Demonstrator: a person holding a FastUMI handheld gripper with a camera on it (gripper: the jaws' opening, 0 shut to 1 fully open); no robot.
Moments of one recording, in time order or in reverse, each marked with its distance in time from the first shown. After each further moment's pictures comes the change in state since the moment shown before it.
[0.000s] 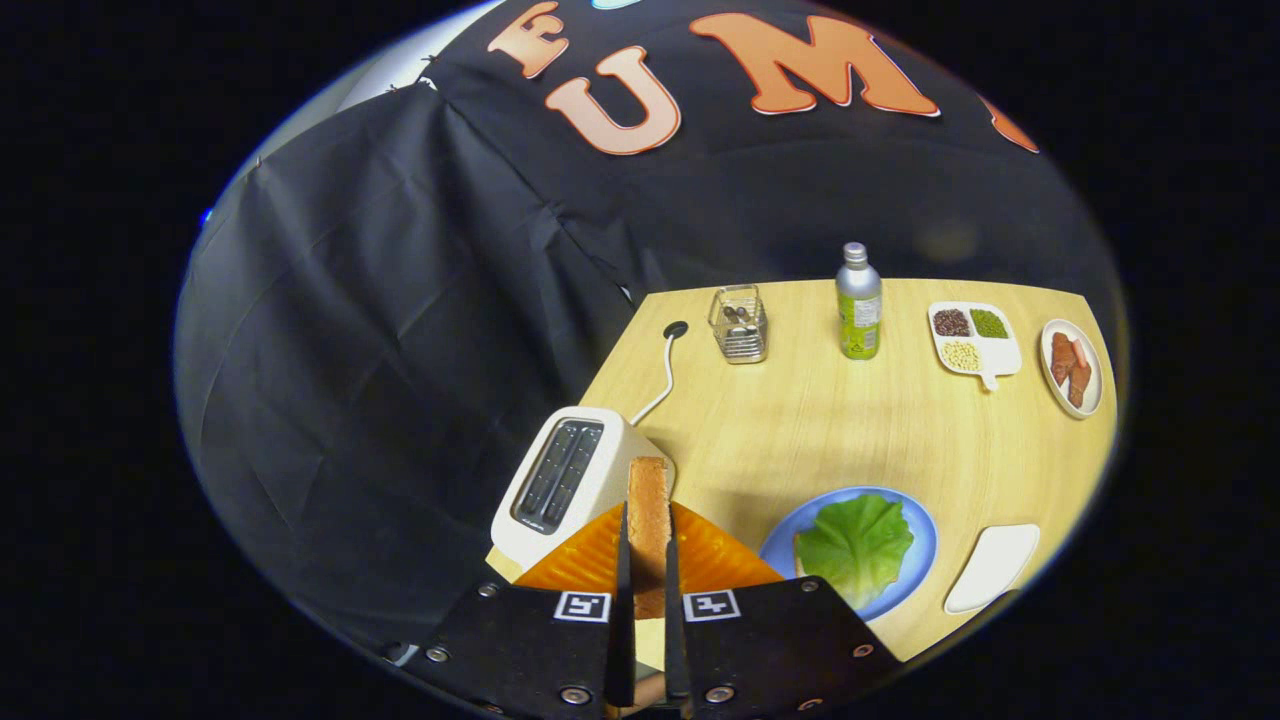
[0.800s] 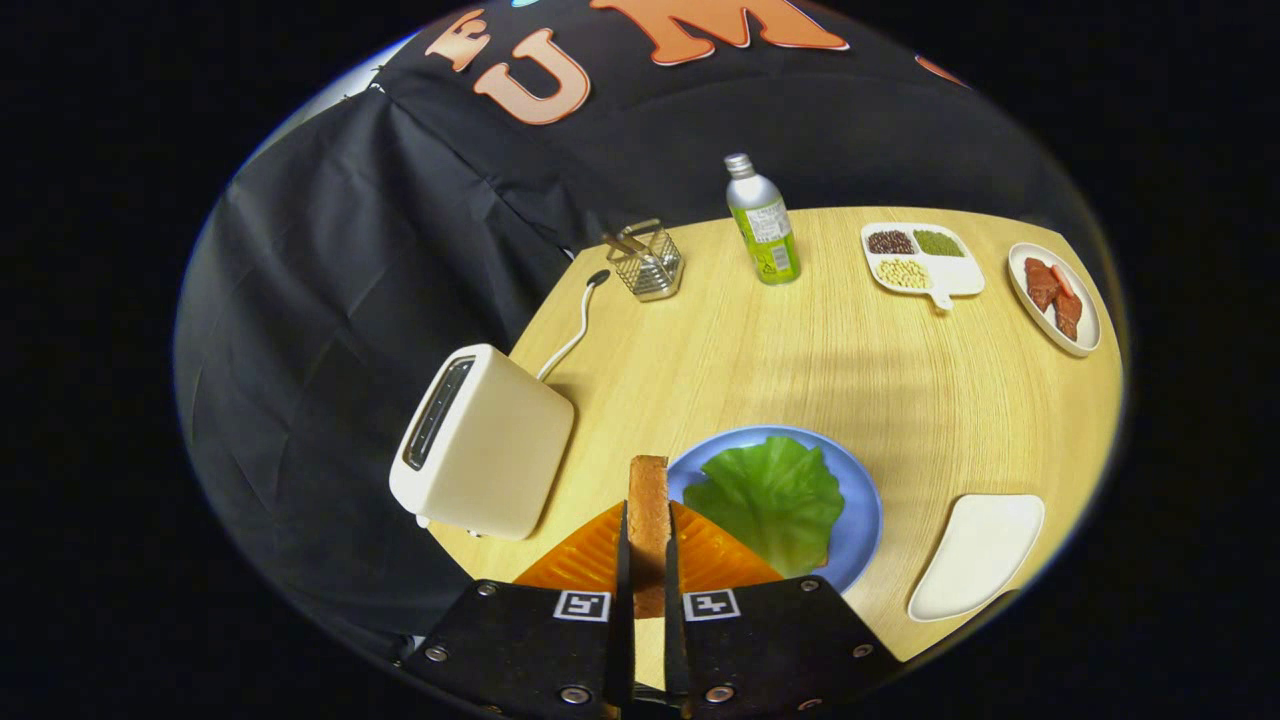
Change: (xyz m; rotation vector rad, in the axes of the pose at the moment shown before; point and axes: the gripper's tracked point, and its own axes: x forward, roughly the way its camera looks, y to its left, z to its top) arm 0.026 -0.115 -0.075 0.064 0.104 -0.034
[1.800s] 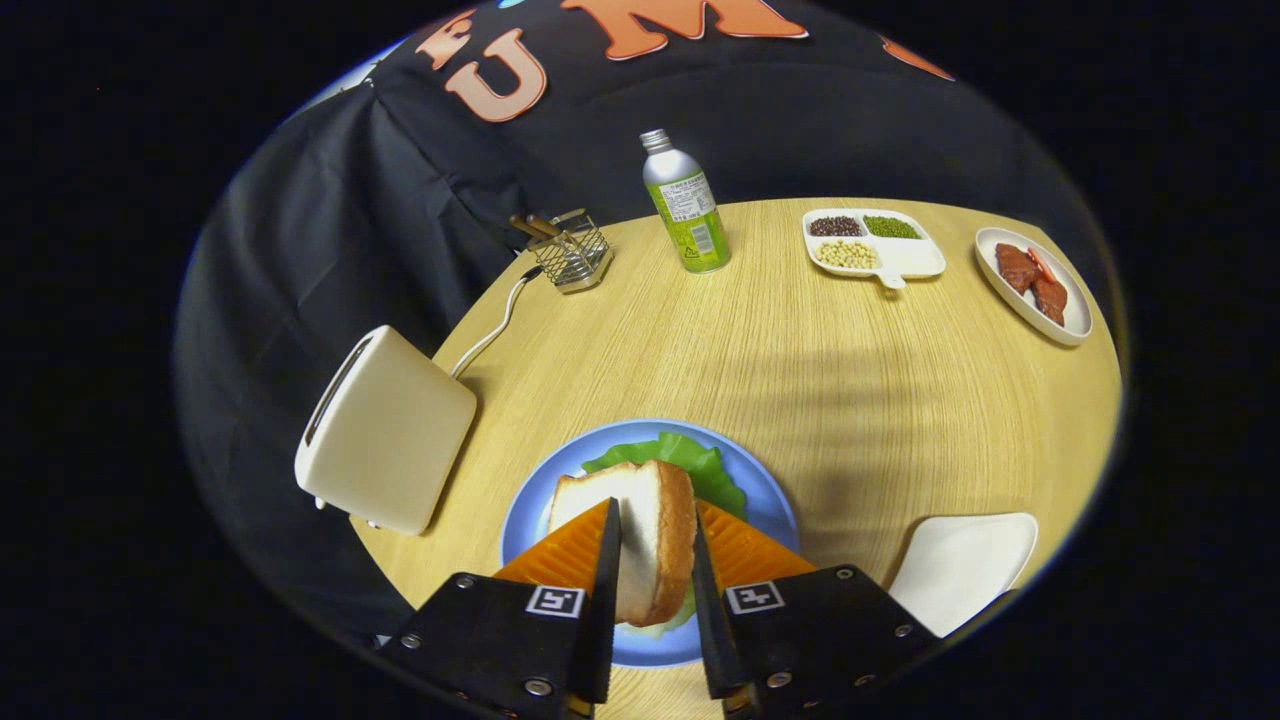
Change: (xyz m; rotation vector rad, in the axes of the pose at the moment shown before) arm 0.042 -0.081 -0.013 -0.079 -0.092 -0.140
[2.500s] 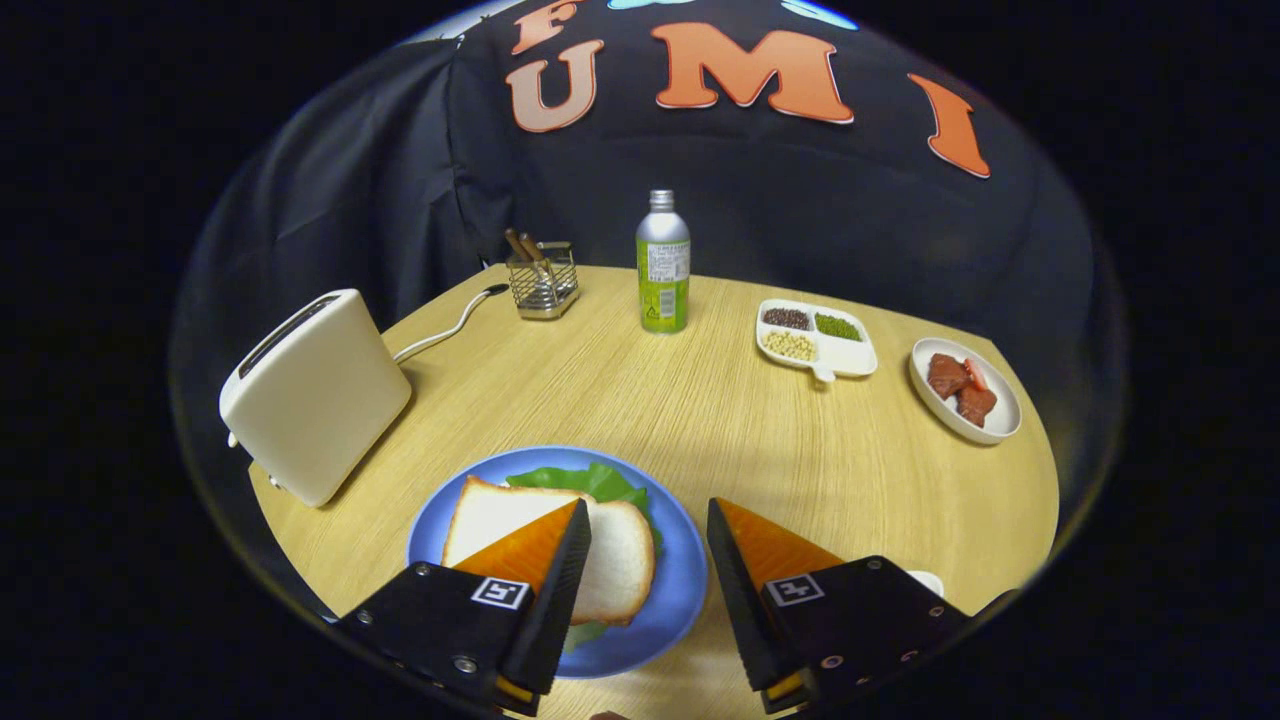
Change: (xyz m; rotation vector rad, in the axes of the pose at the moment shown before) arm -0.031 -0.024 0.032 -0.209 -0.234 -0.225
